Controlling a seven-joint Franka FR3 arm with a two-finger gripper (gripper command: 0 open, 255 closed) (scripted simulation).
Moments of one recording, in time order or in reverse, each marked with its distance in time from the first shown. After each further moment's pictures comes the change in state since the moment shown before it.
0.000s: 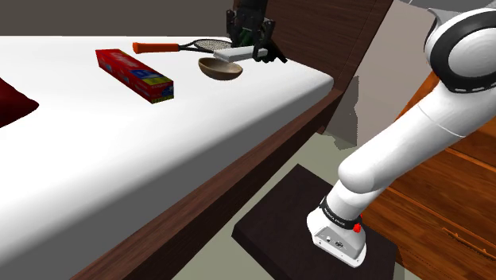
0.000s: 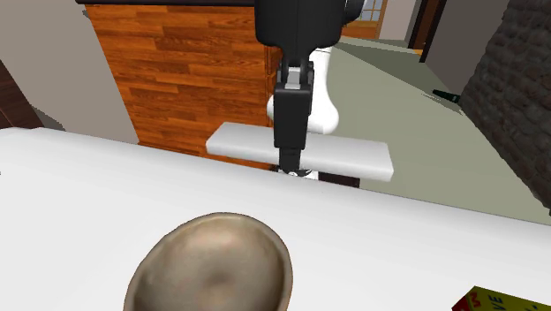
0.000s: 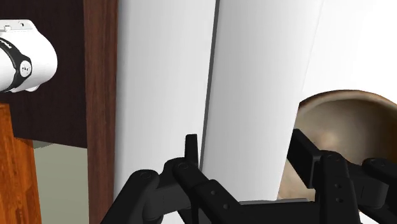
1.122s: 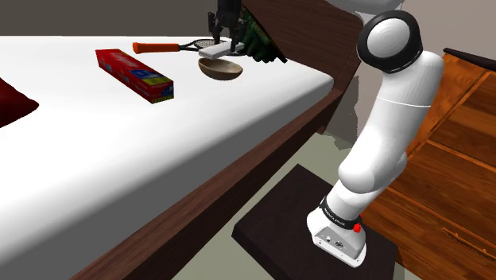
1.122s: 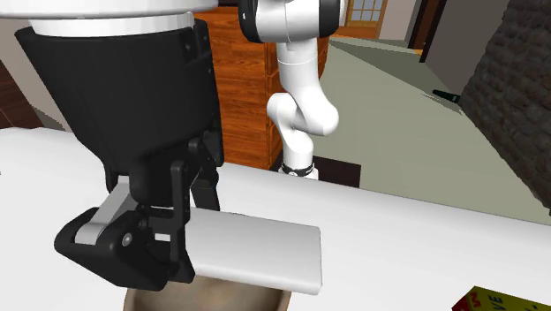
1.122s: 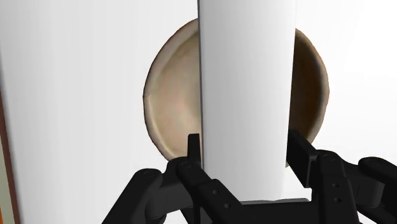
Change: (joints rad) arm 0.011 0.440 0.023 0.416 -0.191 -0.019 0.012
